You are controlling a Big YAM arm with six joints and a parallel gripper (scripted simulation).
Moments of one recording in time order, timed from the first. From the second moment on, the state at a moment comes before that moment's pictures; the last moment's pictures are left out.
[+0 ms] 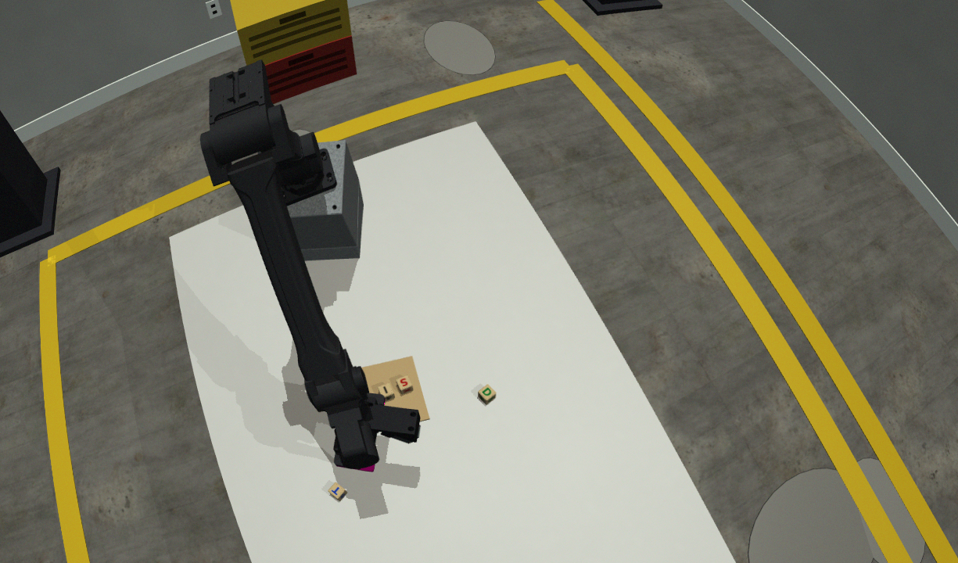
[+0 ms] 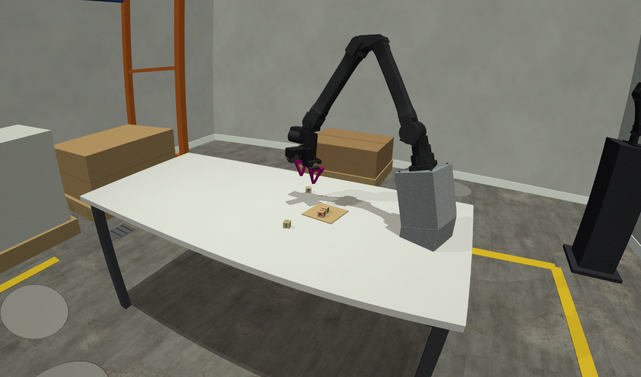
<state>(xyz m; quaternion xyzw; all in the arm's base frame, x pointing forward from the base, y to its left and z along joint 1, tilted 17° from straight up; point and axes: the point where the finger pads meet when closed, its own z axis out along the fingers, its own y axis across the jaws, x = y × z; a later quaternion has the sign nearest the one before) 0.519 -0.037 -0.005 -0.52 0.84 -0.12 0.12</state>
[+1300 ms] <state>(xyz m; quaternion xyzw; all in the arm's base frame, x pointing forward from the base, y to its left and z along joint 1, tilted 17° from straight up) 0.566 -0.130 0.010 -0.28 0.95 -0.09 0.13</state>
